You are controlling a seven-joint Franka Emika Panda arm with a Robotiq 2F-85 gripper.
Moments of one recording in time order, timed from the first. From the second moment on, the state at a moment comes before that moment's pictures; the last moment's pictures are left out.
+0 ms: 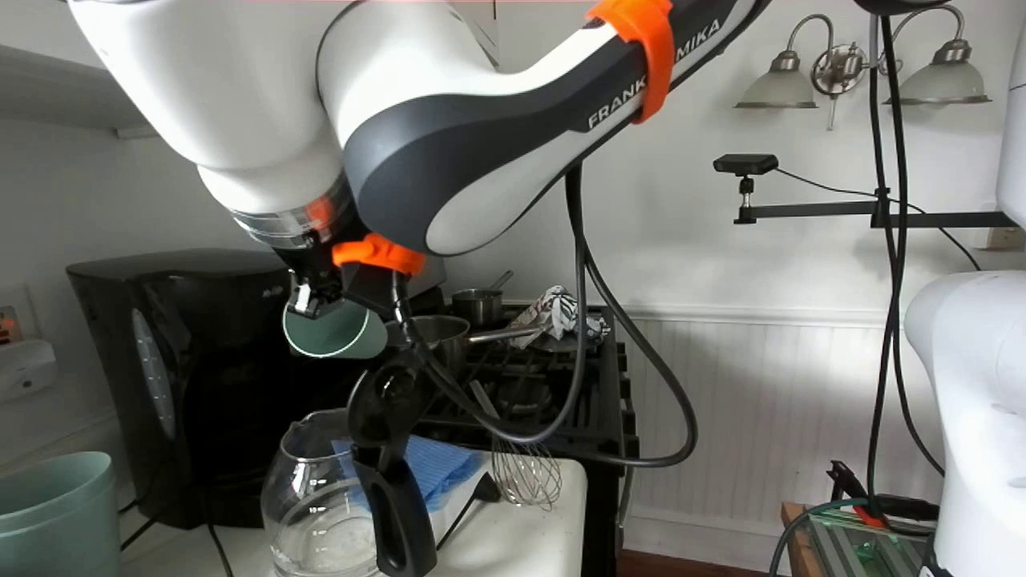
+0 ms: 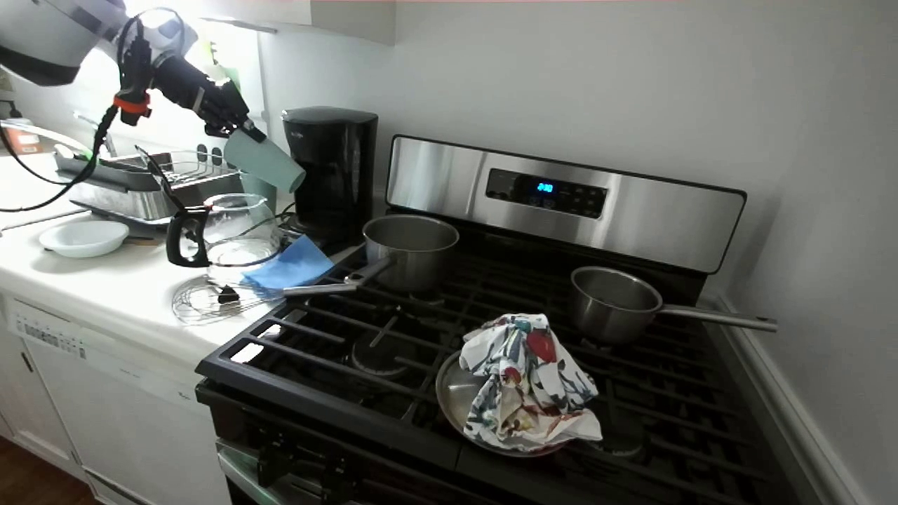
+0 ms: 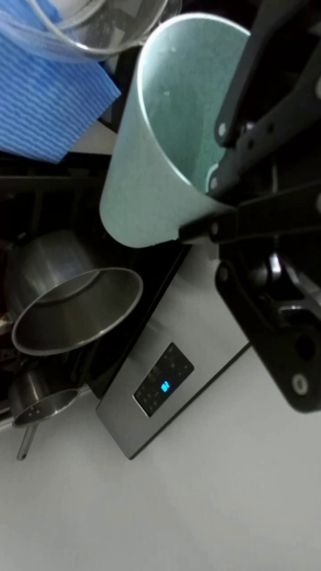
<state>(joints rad) 0.19 0.06 0.19 -1.96 -1.09 1.93 0.78</state>
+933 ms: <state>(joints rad) 0.17 0.00 0.16 -1.99 -0.86 2.04 0.68</state>
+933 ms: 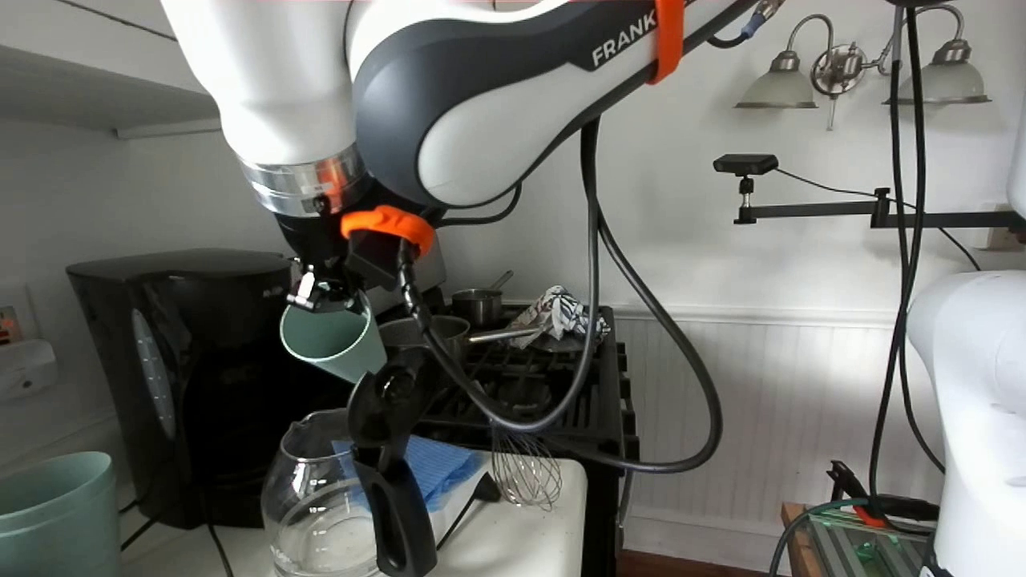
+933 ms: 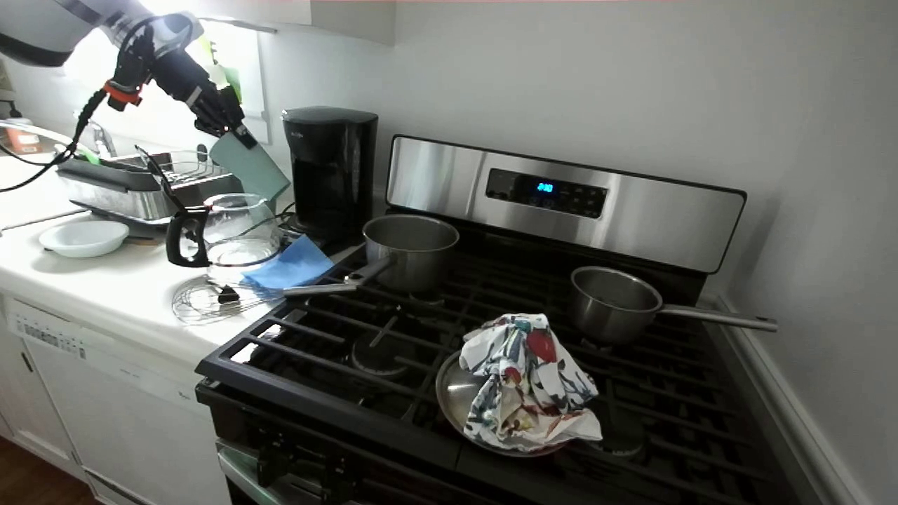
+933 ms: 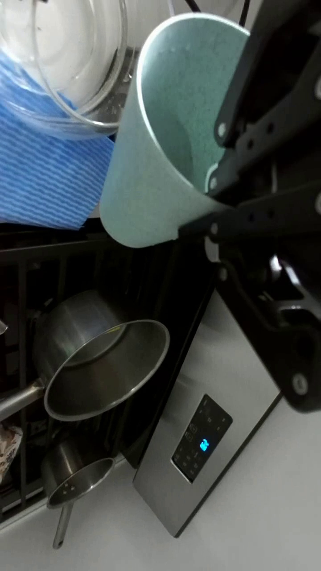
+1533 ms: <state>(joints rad) 0.13 -0.14 0.12 -2.16 -0.78 2.10 0.62</state>
